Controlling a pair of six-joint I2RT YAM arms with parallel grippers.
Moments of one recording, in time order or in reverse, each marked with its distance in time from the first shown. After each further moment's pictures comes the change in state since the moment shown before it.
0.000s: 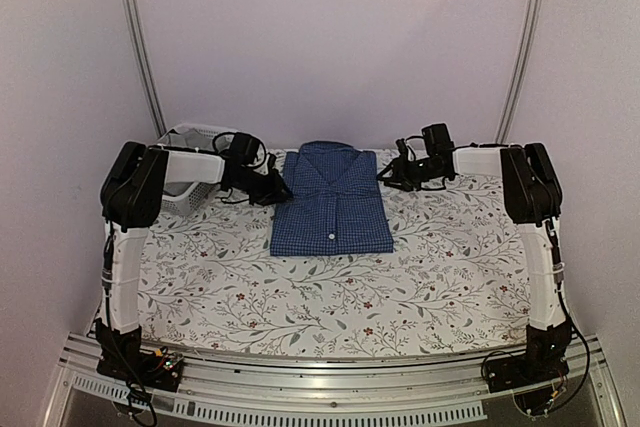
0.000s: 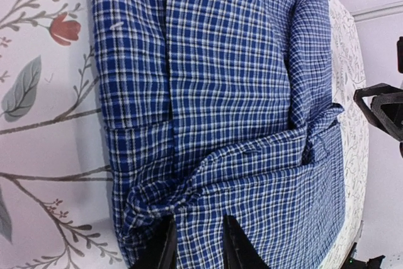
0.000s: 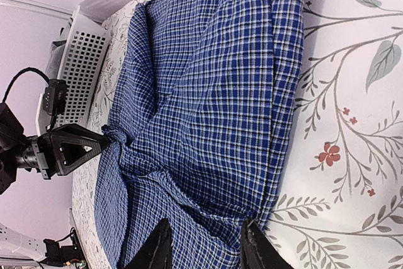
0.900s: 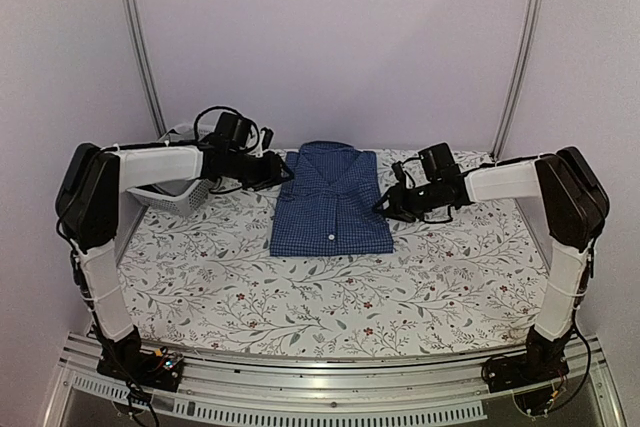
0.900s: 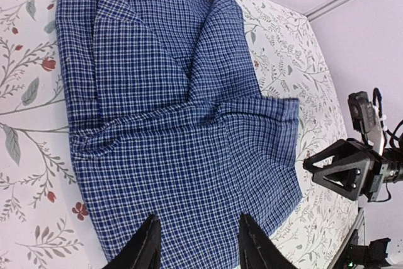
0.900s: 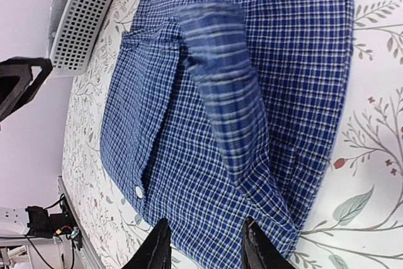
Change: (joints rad) left arm -0.083 -0.351 -0.205 0.022 -0.103 0.031; right arm 0.156 -0.443 -0.598 0.137 0.153 0.055
